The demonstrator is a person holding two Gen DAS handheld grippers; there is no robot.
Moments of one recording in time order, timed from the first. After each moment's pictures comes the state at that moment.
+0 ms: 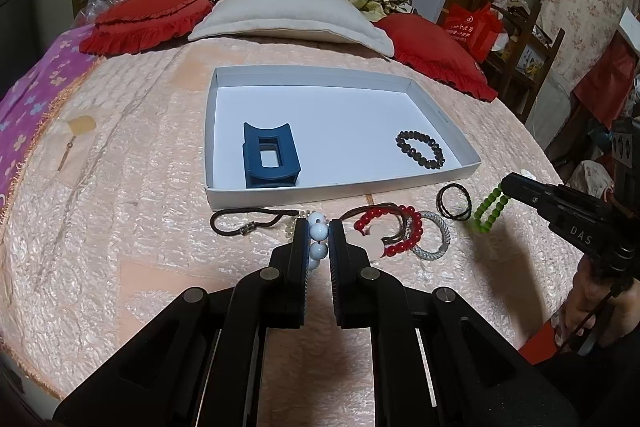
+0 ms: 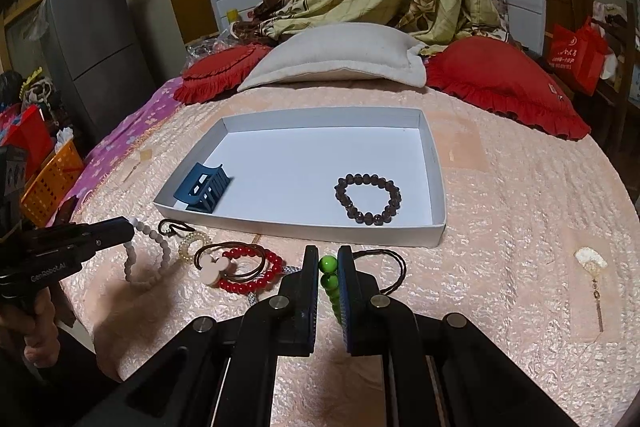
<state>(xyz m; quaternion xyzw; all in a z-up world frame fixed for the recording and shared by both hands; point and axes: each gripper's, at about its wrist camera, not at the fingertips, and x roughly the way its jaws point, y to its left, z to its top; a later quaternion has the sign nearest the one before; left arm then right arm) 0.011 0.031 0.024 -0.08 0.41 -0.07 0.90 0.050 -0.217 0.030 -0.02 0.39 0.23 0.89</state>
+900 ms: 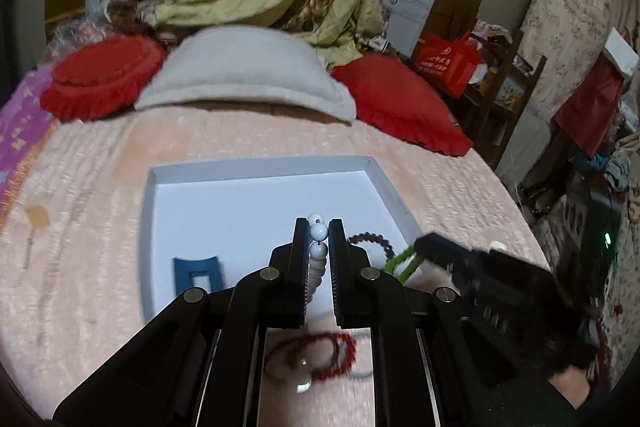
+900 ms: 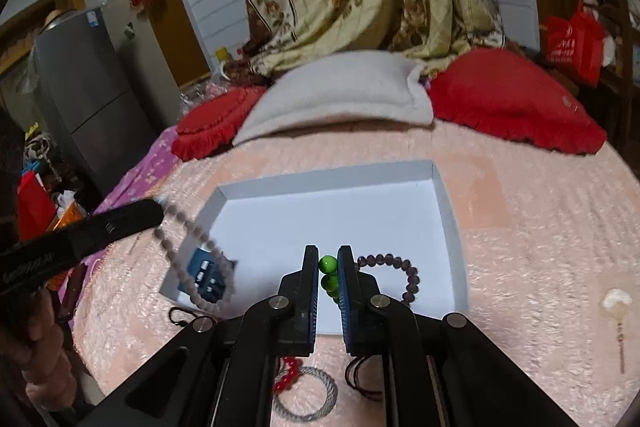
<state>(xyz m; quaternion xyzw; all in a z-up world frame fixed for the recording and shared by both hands) 0.115 -0.008 0.084 -0.11 0.38 -0.11 0.91 0.126 -0.202 0.048 0.06 0.37 0.23 0.90</state>
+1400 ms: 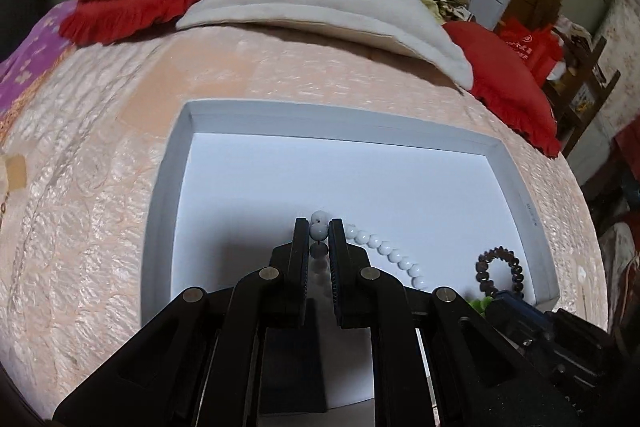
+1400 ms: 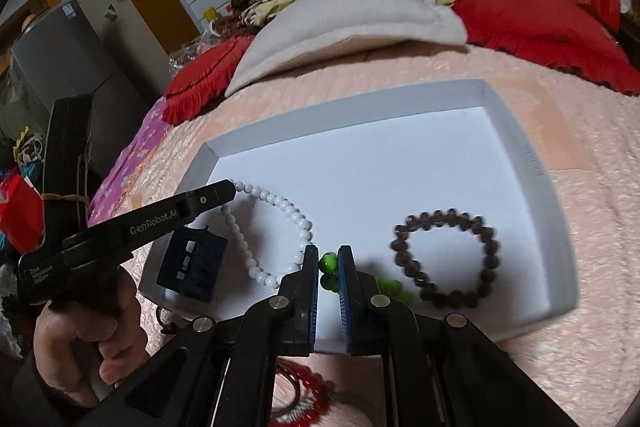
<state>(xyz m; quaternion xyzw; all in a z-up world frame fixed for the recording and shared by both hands) 0.189 0.046 -0.017 -0.13 0.45 -0.01 0.88 0.163 -0.154 -0.017 0.09 0.45 0.24 0.85</state>
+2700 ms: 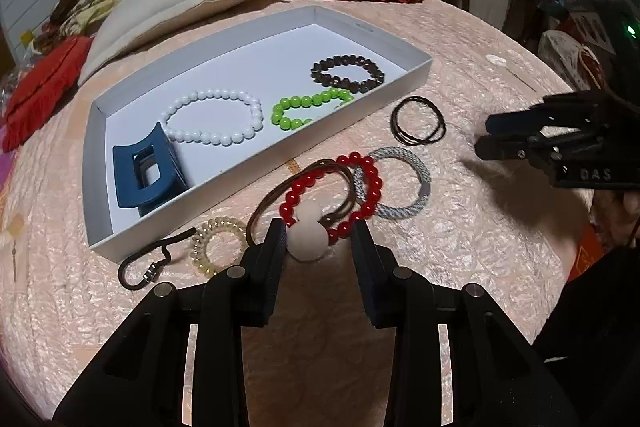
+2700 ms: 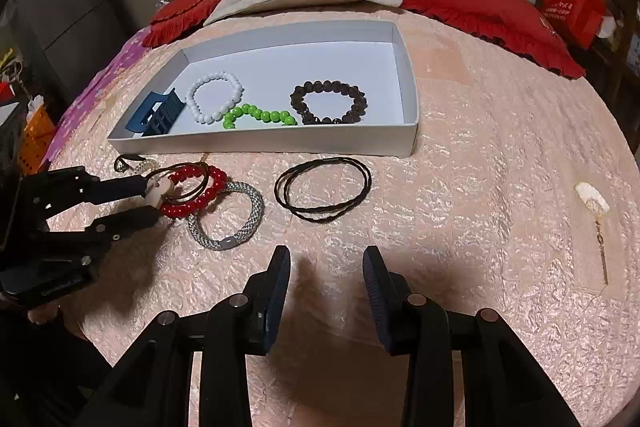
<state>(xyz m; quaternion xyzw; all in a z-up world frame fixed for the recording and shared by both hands) 0.045 -0.045 -0.024 0.09 0.44 -0.19 0.87 0.060 -0.241 -0.018 -0.04 0.49 0.20 0.85</state>
